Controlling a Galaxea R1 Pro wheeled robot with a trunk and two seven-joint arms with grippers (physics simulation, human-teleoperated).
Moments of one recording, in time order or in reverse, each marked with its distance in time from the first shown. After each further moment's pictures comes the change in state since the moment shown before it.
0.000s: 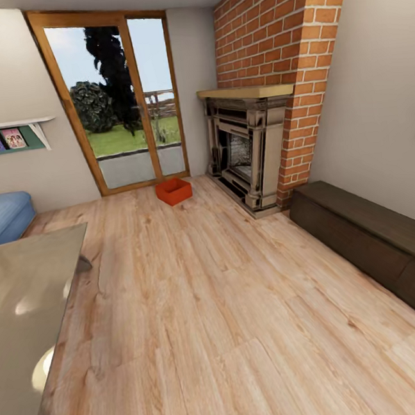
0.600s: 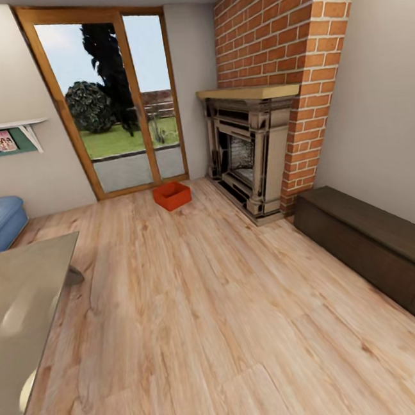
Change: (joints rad) left arm 0.001 0.001 0.000 0.000 0.000 0.006 -0.001; right arm 0.000 0.000 0.000 0.000 0.000 0.000 0.000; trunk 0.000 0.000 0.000
